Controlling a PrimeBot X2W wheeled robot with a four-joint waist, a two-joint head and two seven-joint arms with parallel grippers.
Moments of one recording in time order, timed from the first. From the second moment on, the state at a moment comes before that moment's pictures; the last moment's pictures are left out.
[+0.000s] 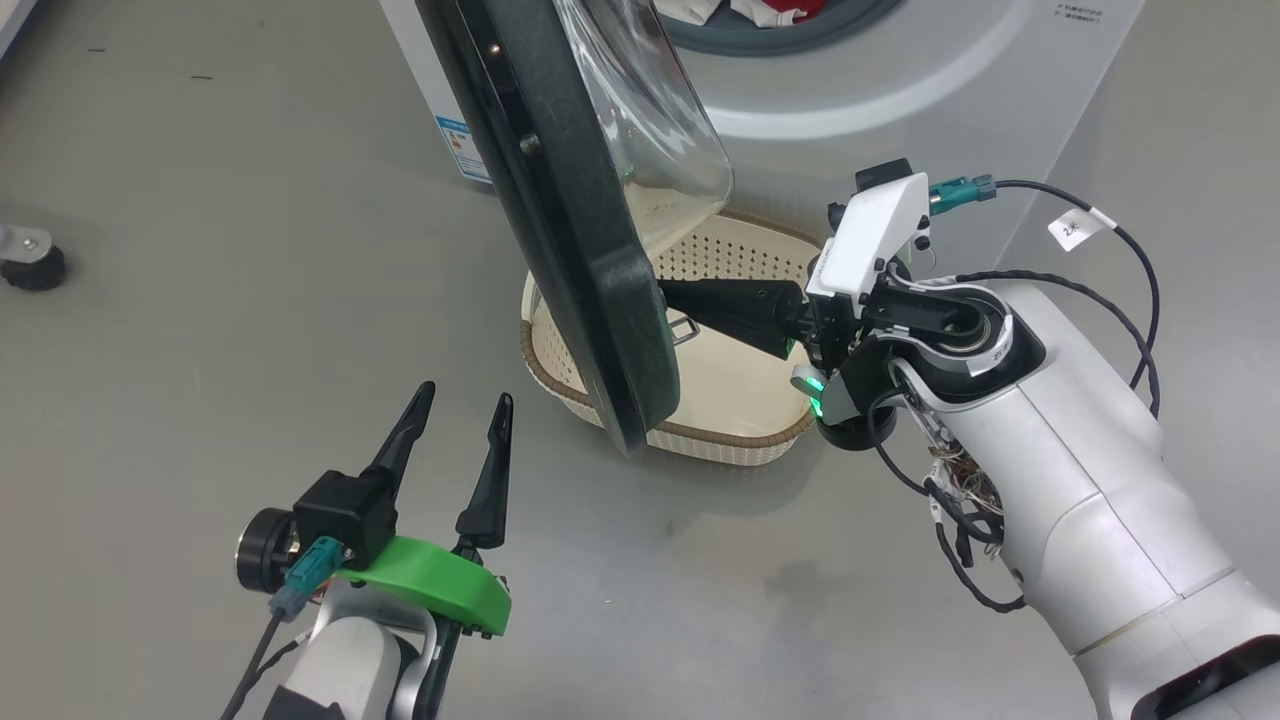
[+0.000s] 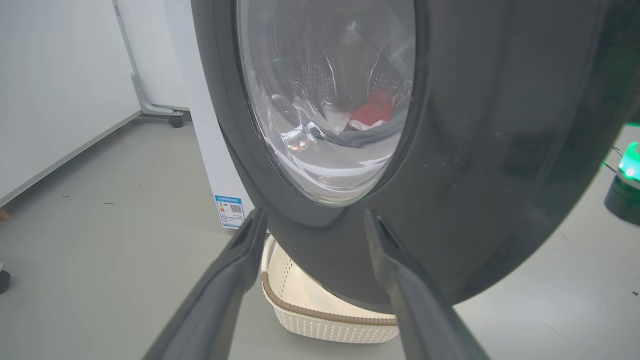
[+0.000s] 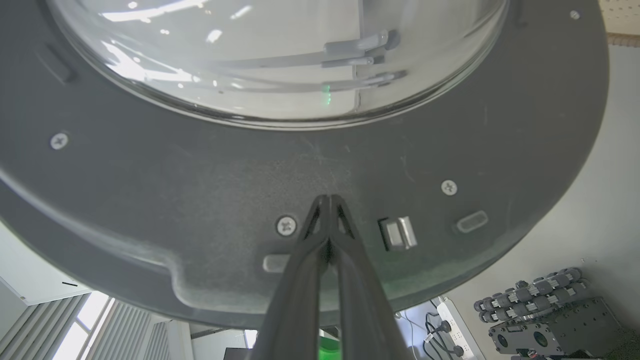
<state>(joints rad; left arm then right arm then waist) -0.24 0.03 -0.36 0.30 -0.38 0.01 -0.25 -0.79 -0.07 0.54 0.55 1.83 -0.05 0.76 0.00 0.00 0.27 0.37</state>
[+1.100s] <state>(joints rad) -0.21 0.03 -0.26 0.30 -0.36 0.04 -0.25 -0.78 -0.18 0.78 0.53 1.50 0.10 0.43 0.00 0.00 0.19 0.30</state>
